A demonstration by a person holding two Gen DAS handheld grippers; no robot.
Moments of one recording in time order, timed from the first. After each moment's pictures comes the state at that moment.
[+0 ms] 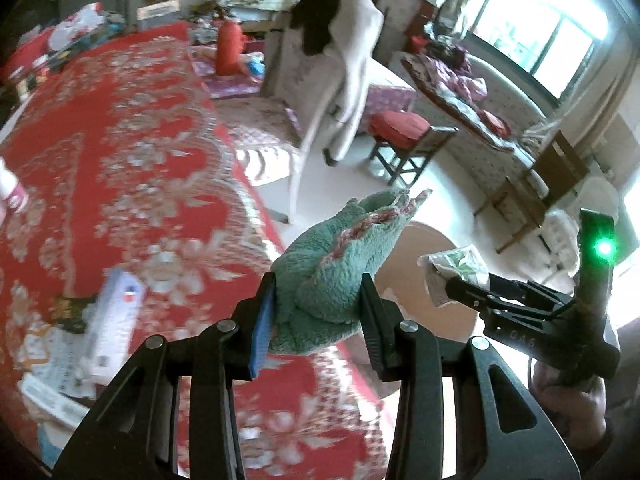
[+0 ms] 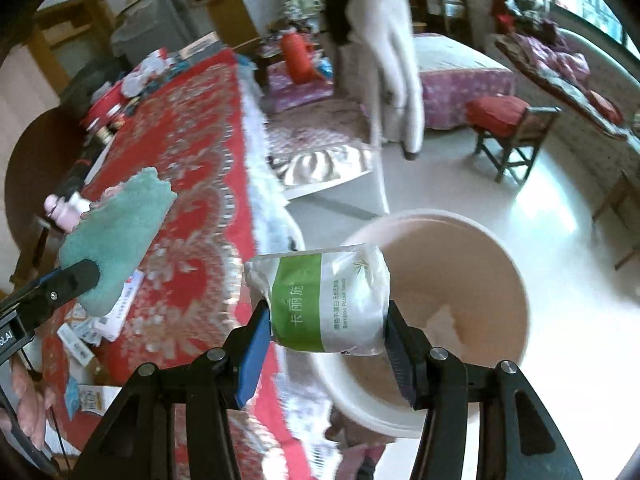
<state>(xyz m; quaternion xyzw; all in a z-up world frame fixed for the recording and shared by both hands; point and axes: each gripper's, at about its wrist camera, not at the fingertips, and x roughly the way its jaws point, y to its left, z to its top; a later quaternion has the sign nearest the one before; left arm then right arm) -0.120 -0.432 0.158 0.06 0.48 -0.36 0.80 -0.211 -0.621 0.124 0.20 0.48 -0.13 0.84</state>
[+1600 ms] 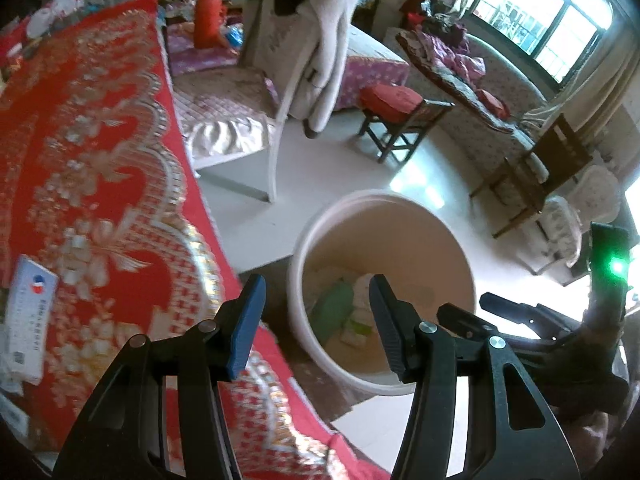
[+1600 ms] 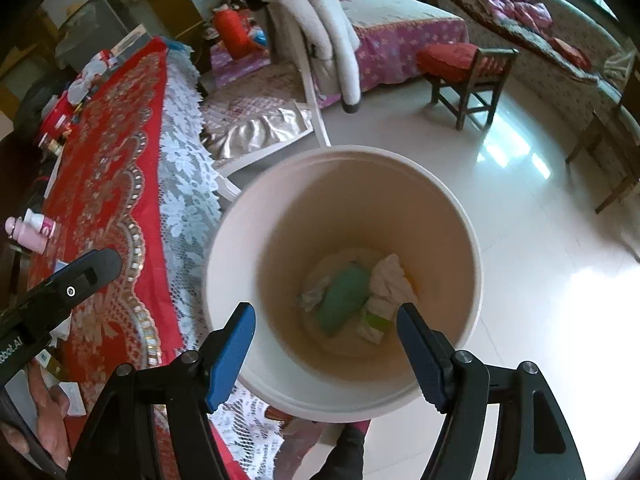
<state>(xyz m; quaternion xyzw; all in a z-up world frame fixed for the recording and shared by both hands) -0.133 -0.505 0.107 0.07 0.51 -0.36 0.78 -0.244 -0.680 0.073 0.24 0.53 -0.18 0.79</state>
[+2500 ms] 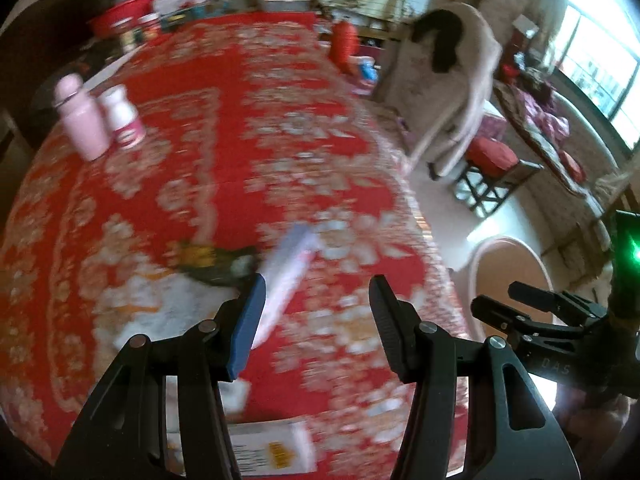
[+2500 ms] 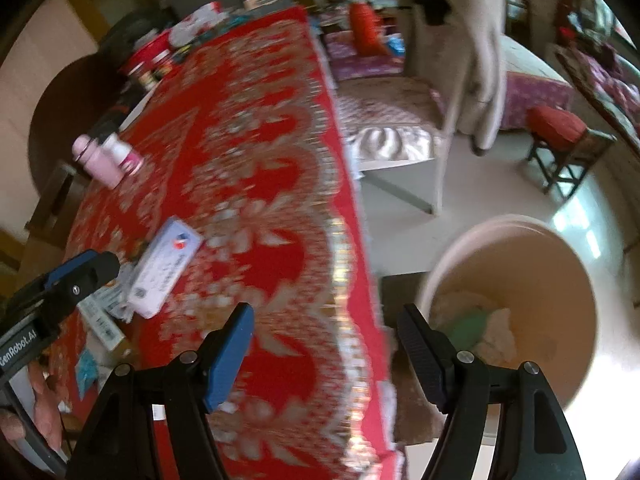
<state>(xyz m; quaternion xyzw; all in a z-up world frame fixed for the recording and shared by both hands) -0.081 -0.280 0.142 0.04 0.49 -0.19 0.85 -0.139 -0.515 0.110 0.16 0.52 -0.03 0.84</state>
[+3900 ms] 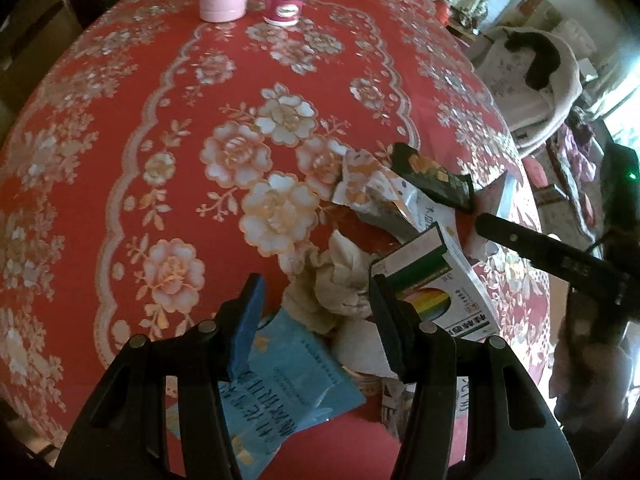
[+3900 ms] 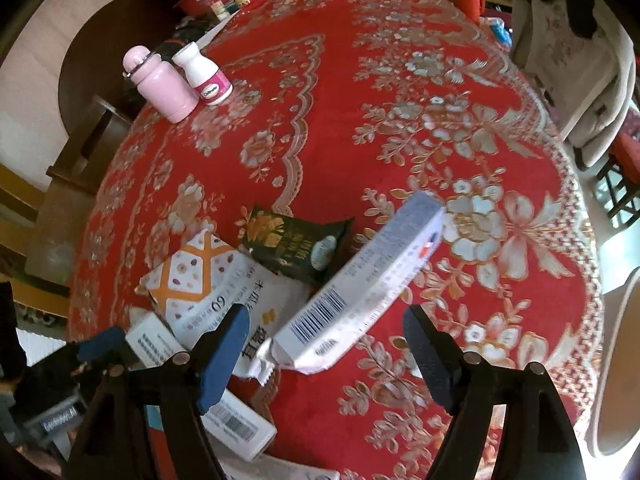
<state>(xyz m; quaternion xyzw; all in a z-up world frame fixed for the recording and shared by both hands) -0.054 -0.084 0.063 -0.06 0.59 -0.14 0.79 -0.033 -0.328 0.063 0.14 0.57 0.06 0.81</state>
